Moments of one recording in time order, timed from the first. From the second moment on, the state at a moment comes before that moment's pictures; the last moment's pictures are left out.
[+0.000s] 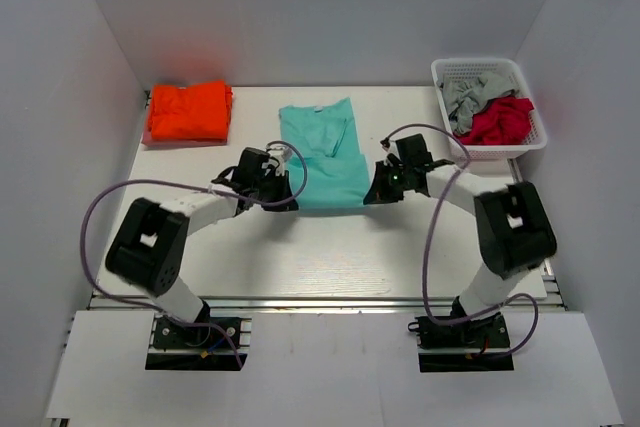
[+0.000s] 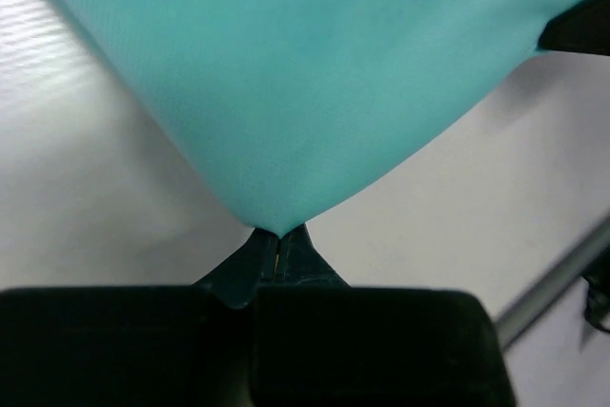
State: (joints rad) left arm -0.42 1.63 0.85 -0.06 0.35 -0.33; right arm 0.37 1.73 0.99 -0.23 -0.44 0.37
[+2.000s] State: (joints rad) left arm -0.20 2.18 1.77 -0.20 0.12 -0.43; right arm 0.24 2.53 2.21 -0.29 -0.67 0.34
